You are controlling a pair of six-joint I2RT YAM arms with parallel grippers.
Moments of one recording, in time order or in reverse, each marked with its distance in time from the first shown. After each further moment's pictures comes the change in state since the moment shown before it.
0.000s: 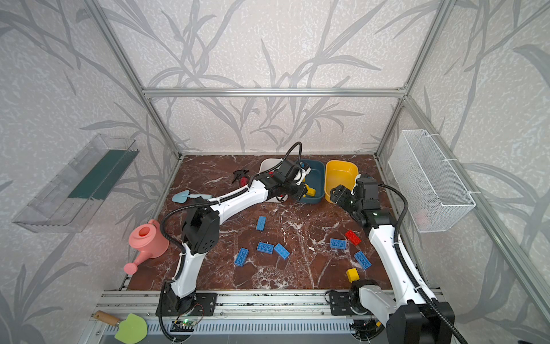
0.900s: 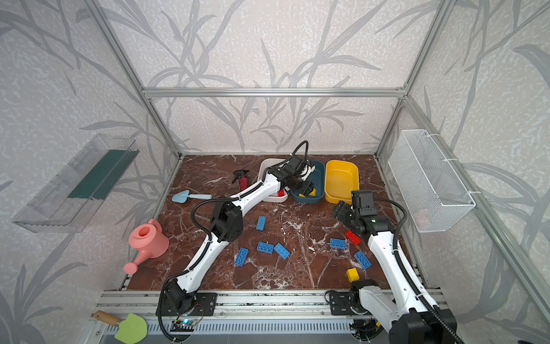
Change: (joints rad) left arm 0.040 0.370 0.507 -0.233 0.042 0.051; right arm 0.035 -0.048 -0.061 -0.190 0.116 0.019
